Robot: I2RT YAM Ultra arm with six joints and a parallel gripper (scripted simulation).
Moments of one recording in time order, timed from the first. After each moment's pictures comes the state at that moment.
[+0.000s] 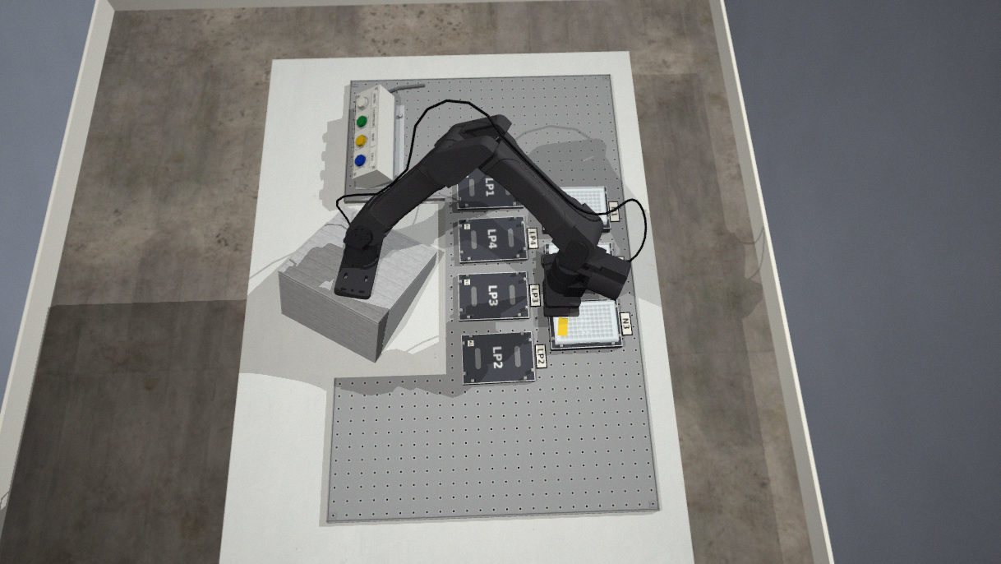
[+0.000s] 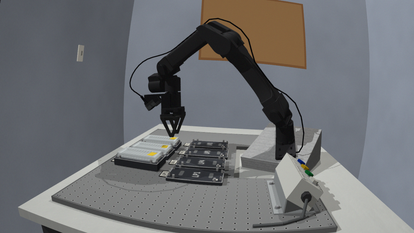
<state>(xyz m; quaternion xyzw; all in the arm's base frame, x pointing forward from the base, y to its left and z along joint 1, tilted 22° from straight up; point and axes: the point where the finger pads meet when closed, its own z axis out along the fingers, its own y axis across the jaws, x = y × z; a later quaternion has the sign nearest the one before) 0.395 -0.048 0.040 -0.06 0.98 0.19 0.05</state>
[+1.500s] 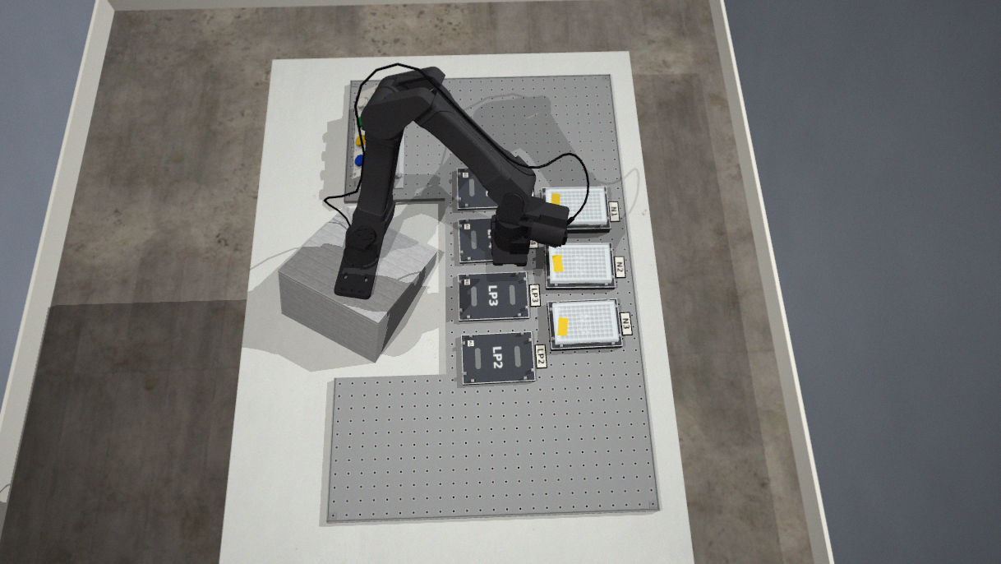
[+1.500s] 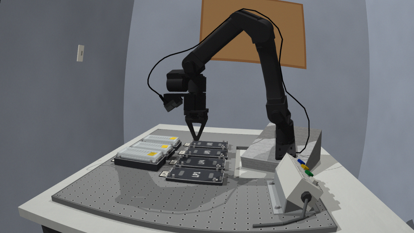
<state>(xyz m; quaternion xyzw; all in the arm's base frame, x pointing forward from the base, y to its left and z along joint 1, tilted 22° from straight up) 0.292 0.021 0.055 -0.06 0.98 0.18 0.07</state>
